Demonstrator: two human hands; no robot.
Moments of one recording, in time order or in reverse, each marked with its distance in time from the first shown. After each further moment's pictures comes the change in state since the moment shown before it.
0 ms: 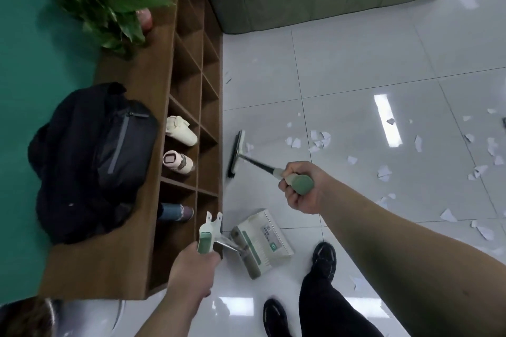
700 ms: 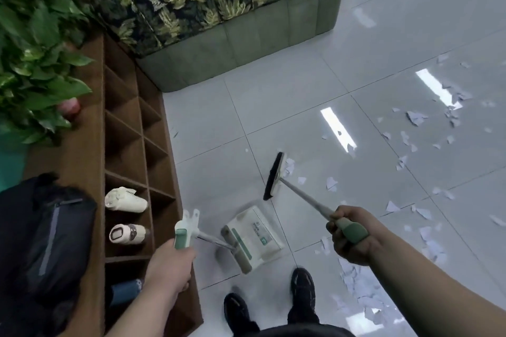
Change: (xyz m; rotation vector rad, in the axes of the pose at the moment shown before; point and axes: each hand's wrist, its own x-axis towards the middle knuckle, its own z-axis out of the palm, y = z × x) left_hand -0.028 0.144 0.053 0.068 -0.001 0.262; right_hand -0.150 0.012 -0.196 0.487 0.248 -0.064
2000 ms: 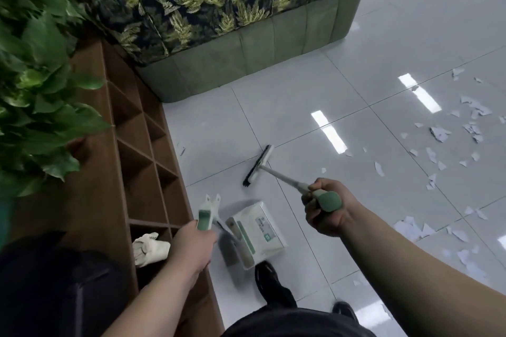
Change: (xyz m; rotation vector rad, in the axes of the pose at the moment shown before) left_hand 0.253 0.111 -0.110 0.025 -0.179 0.139; right_hand 0.079 -0.072 0.330 0.125 -0.090 -0.092
